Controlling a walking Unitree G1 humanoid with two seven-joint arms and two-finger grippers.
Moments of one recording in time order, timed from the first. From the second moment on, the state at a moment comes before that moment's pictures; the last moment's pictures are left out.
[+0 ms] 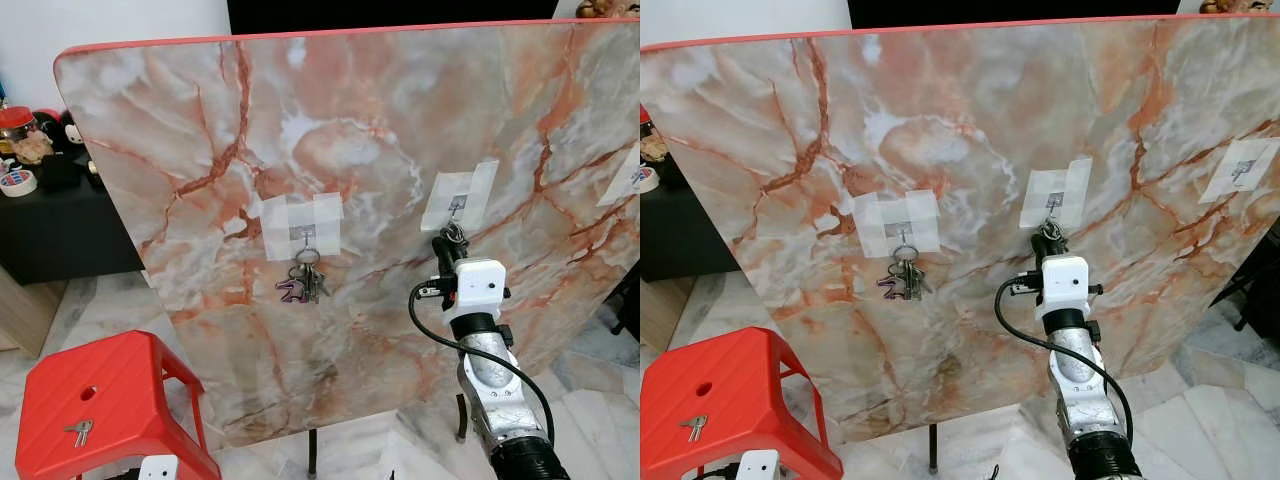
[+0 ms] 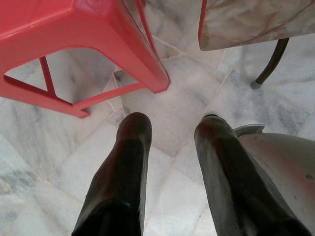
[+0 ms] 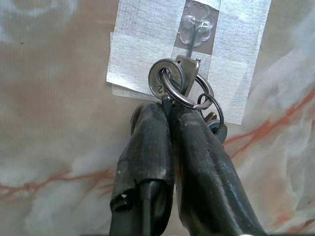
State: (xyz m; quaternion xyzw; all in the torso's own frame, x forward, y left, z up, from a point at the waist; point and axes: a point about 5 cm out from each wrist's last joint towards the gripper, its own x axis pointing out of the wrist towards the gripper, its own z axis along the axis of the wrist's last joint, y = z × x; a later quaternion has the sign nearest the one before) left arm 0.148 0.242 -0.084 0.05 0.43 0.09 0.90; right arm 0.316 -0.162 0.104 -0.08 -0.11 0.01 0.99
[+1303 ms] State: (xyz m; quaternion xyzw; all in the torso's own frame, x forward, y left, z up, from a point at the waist) left arm 0.148 0.243 -0.084 0.05 0.43 0.09 0.90; right arm 0.322 -0.163 0.115 -0.09 -0.12 0.01 0.99
